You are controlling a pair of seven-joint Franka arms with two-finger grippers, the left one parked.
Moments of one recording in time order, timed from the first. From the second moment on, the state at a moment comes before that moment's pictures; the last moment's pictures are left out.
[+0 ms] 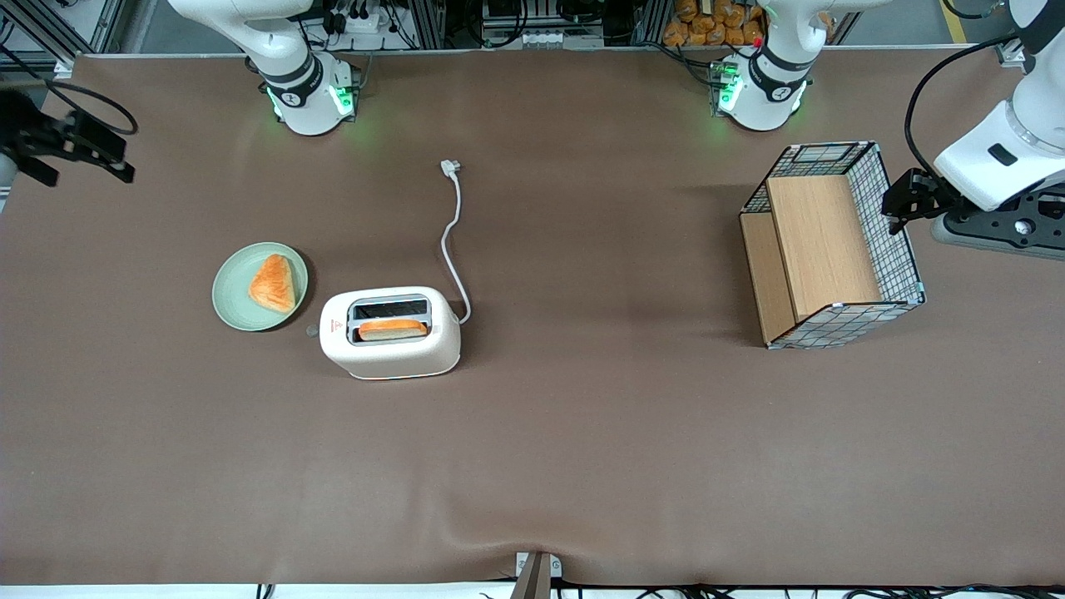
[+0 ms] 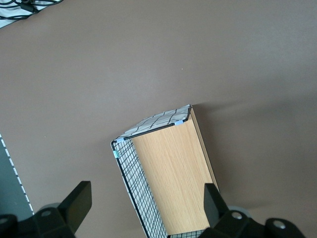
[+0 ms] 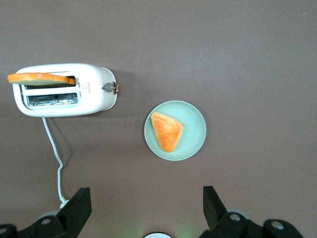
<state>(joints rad) 0.07 -0.09 -0.07 -1.60 0.03 1.46 -0.04</state>
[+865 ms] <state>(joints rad) 0.08 0.08 -0.06 -1.94 0.34 1.88 -0.06</state>
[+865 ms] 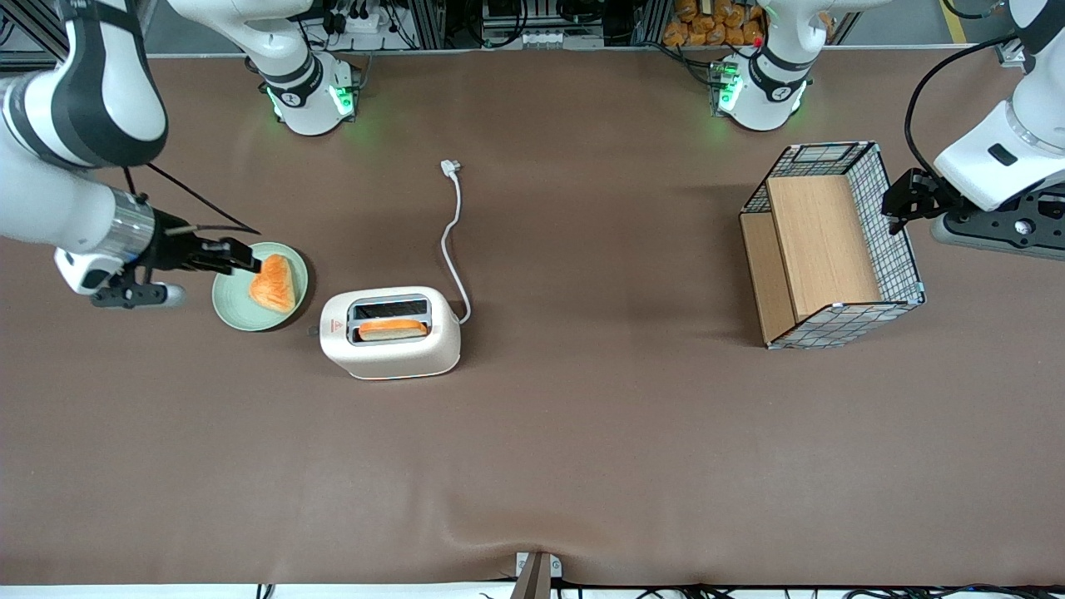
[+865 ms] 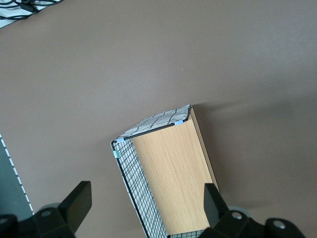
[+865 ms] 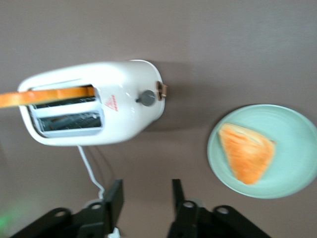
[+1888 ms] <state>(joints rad) 0.08 0.30 -0.06 -2.01 0.69 2.17 -0.31</state>
